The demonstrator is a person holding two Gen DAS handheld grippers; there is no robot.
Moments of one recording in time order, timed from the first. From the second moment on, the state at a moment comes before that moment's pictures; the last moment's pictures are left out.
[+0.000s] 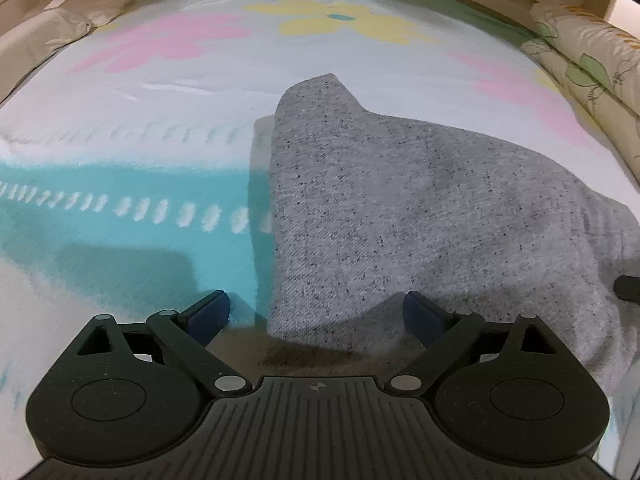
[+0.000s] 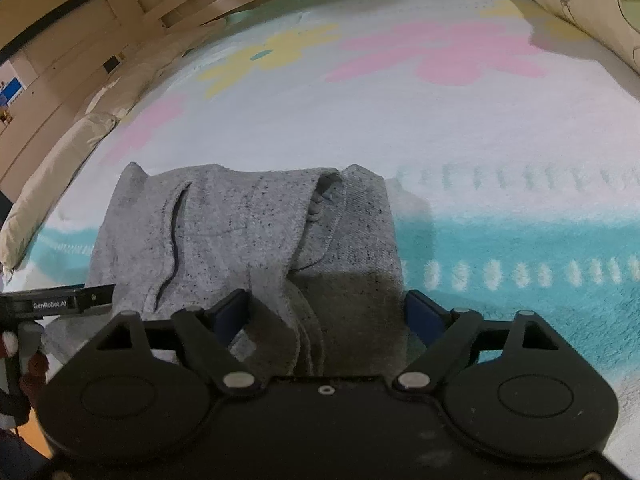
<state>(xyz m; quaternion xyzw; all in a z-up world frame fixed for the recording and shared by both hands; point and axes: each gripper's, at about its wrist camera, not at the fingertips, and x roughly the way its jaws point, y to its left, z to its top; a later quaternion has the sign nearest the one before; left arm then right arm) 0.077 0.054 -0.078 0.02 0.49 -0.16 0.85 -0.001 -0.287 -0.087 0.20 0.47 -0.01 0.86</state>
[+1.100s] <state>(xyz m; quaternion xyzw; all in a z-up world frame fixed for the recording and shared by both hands) 0.051 0.022 -0.015 0.04 0.39 -0.19 0.90 0.019 -0.228 -0.008 0.16 0.42 0.09 0.89</state>
